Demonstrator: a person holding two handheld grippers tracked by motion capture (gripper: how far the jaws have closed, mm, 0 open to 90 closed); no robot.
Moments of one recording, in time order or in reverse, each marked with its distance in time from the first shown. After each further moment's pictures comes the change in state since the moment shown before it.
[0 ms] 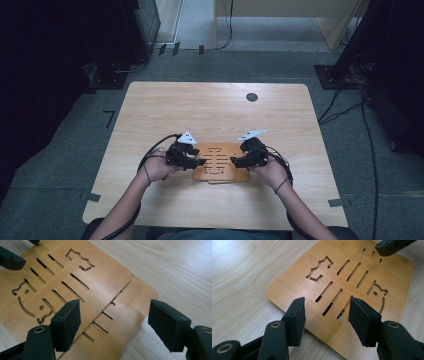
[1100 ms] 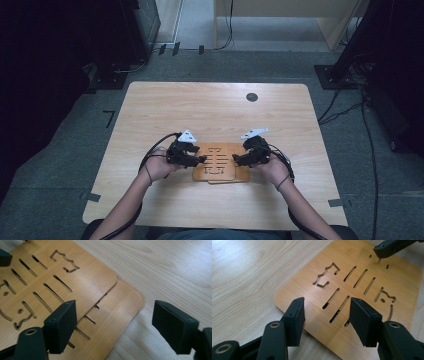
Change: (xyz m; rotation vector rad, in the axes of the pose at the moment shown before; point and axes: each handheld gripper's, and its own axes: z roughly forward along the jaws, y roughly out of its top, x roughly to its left) left arm 0.002 0.003 0.004 -0.034 0.024 0.004; right arm -0.016 -0.003 0.008 -0.034 -0.013 -0.010
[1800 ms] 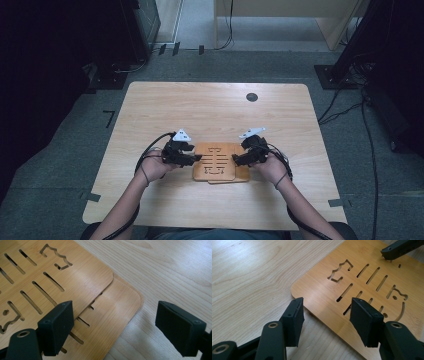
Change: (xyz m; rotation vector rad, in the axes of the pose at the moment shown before) left arm 0.009 -0.008 -0.008 -0.014 0.050 -0.042; right arm -0.002 0.002 0.009 0.031 -0.024 -0.010
